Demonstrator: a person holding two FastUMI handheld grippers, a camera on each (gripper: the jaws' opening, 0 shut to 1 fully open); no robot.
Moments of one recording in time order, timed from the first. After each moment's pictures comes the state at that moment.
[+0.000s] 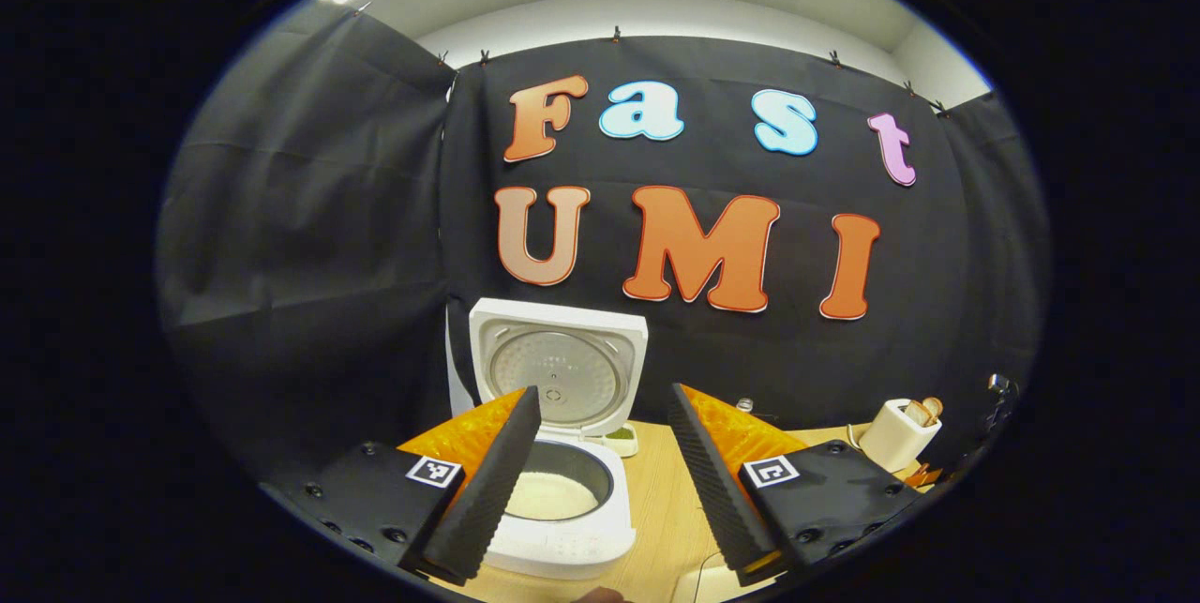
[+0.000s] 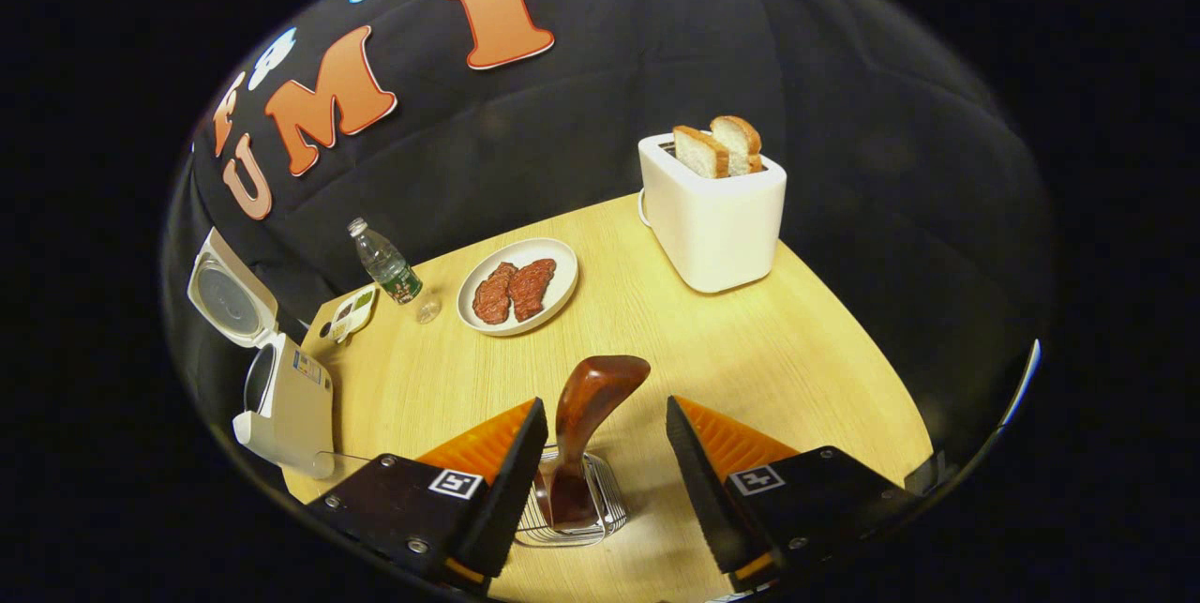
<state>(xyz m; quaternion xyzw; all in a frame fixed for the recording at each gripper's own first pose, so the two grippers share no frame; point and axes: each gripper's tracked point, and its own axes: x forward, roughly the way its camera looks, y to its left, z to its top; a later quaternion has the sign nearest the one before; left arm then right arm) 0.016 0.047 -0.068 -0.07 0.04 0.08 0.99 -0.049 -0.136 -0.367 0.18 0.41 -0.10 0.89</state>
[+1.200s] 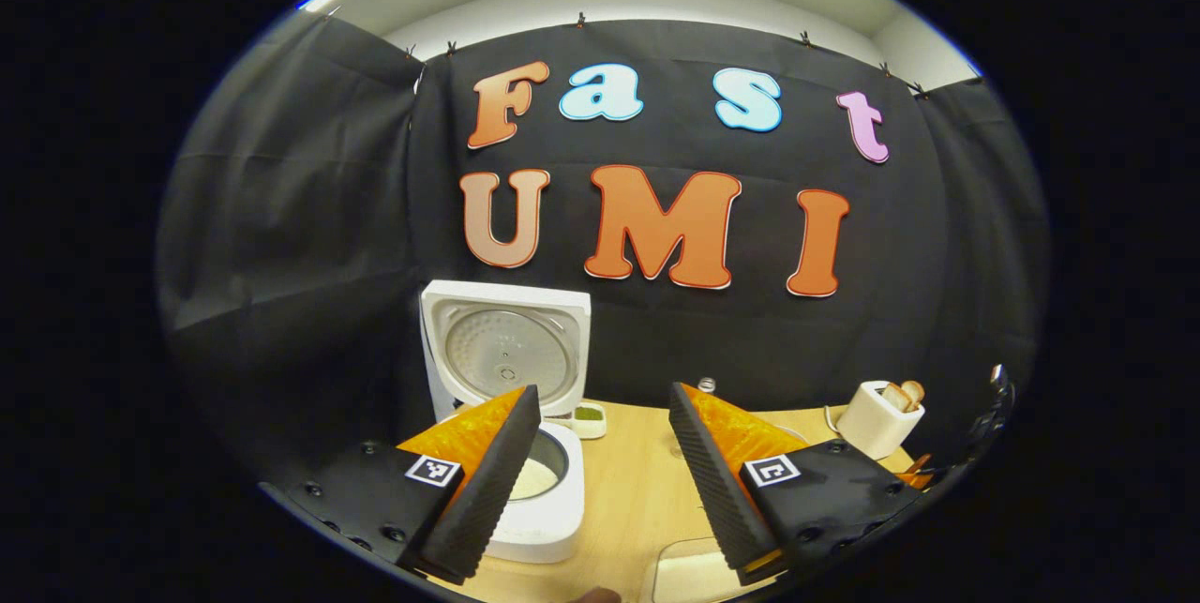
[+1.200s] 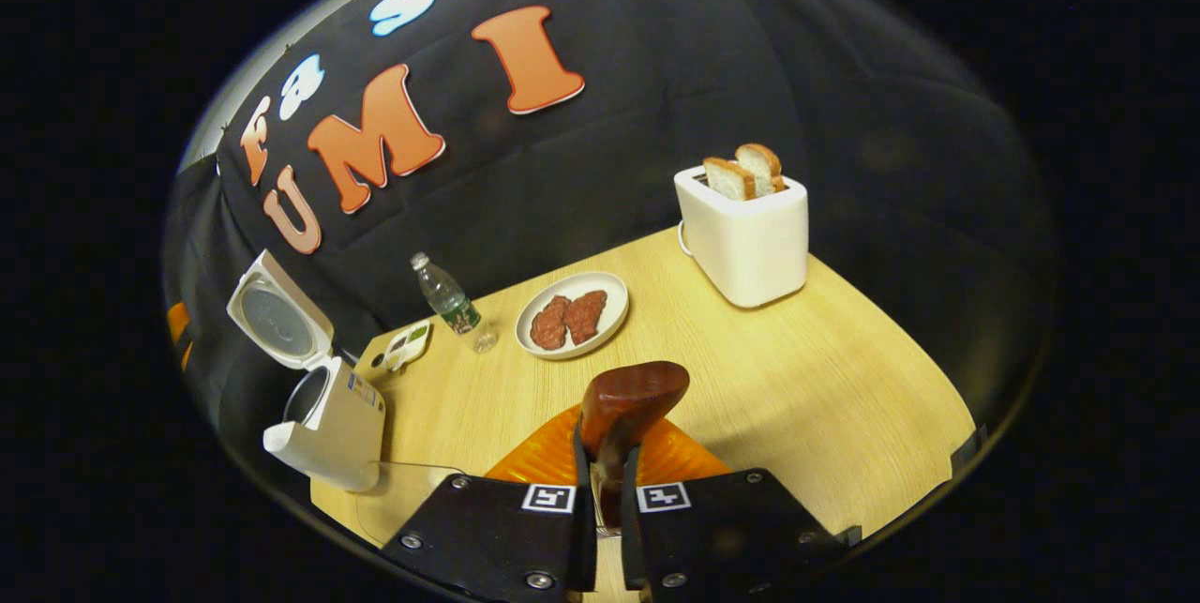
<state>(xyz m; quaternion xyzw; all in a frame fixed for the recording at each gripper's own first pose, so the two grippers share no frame) 0.028 0.002 -0.062 -0.03 0.04 0.05 1.00 -0.063 -0.111 -0.305 0.21 0.30 -0.09 0.93</state>
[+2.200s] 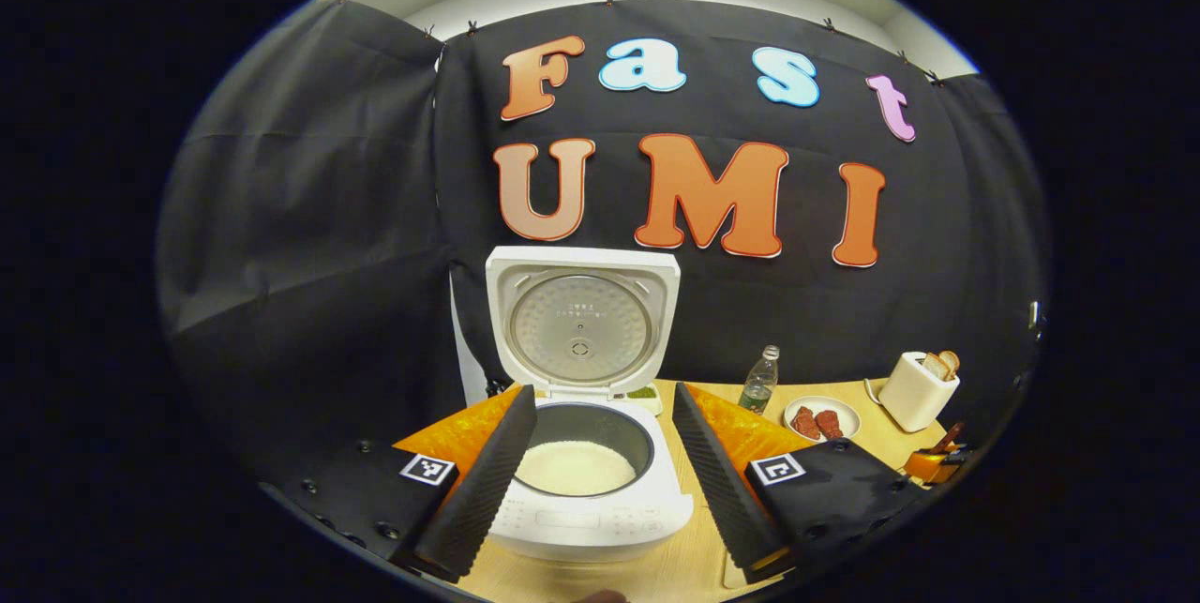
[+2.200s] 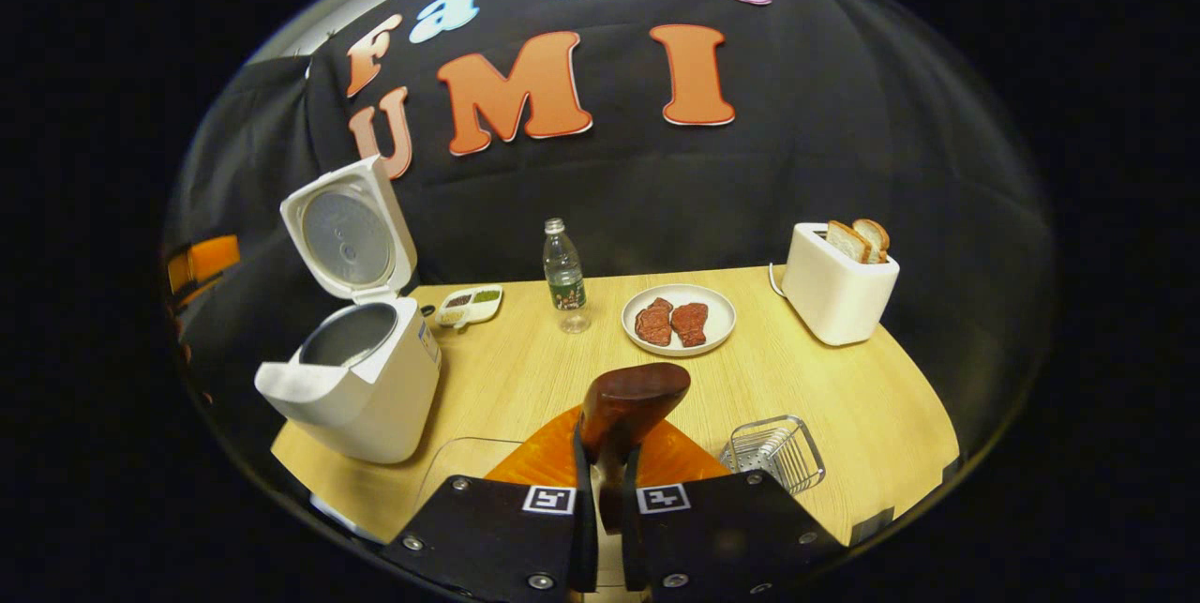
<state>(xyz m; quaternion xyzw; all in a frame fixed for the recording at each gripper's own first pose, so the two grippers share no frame) 0.027 0.083 -0.126 -0.05 0.11 0.06 0.99 -0.075 0.066 -0.294 0.04 0.31 0.00 0.95</state>
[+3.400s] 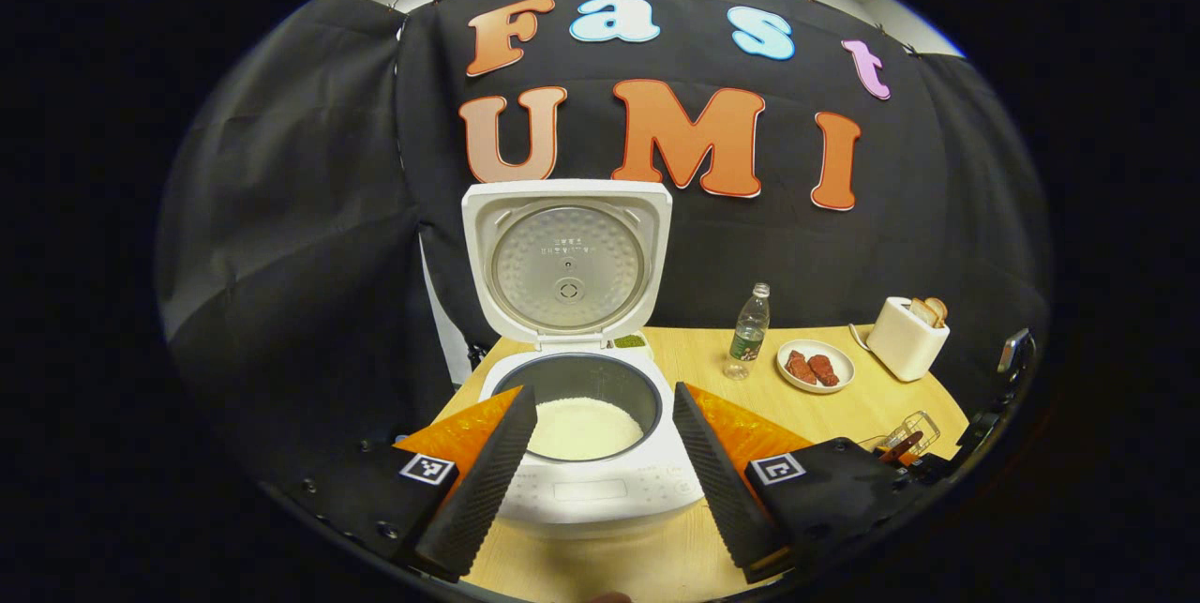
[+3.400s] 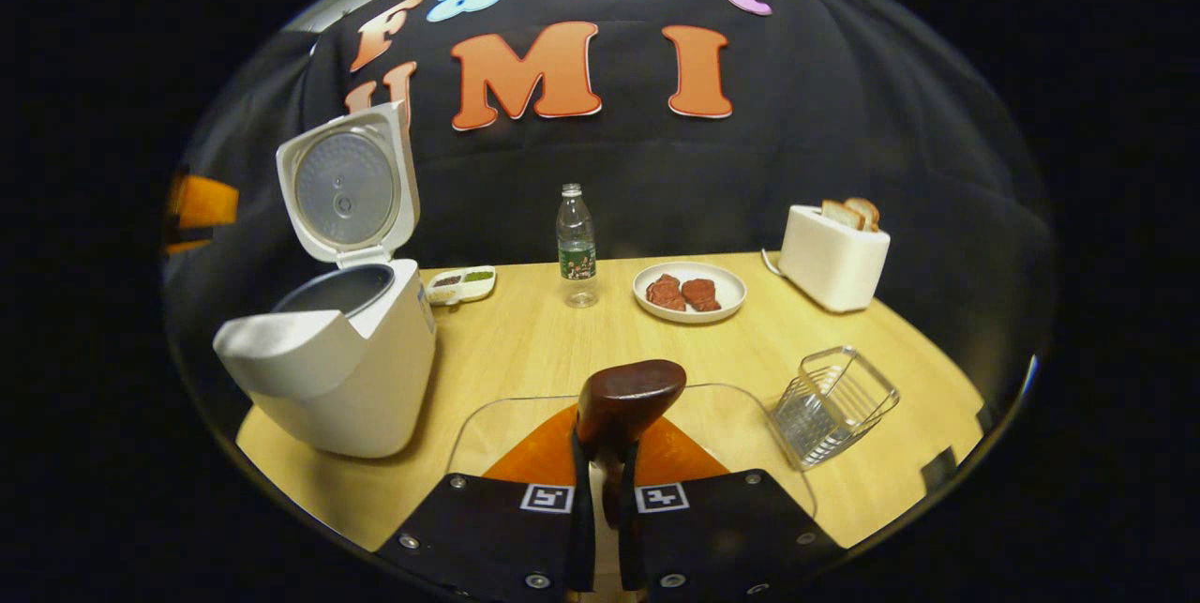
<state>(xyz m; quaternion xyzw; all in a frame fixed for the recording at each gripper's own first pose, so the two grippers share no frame) 0.028 0.095 -0.176 -0.02 0.17 -0.01 0.98 -0.094 0.146 -0.331 0.10 0.28 -0.06 0.95</state>
